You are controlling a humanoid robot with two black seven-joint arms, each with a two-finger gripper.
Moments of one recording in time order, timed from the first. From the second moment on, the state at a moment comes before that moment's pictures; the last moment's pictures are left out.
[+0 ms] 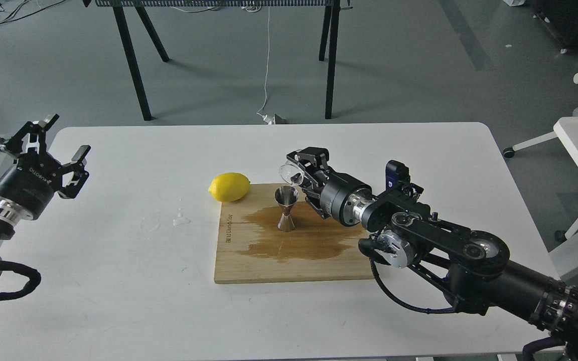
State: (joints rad) left arm -0.37 0.64 -0.88 -0.84 0.27 -0.49 -0.49; right arm 0.69 -0.16 0.47 1.25 -0.58 -0.21 -0.07
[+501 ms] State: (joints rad) left arm -0.37 0.64 -0.88 -0.84 0.27 -0.49 -0.49; right arm 0.75 -0.19 0.40 1.25 -0.60 -0.20 -0.07
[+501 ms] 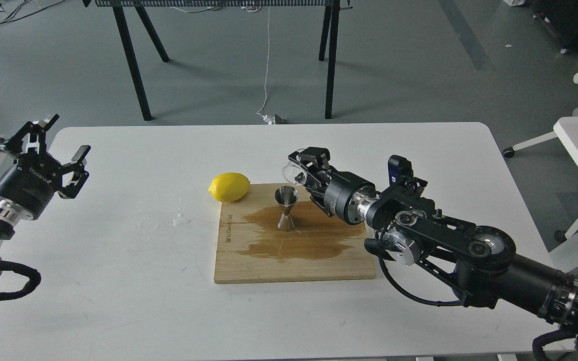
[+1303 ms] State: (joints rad) left arm -0.36 0.64 -0.88 -0.82 0.27 -0.49 -0.49; right arm 0.83 -0.22 0.27 1.25 -0.65 -0.20 -0.07
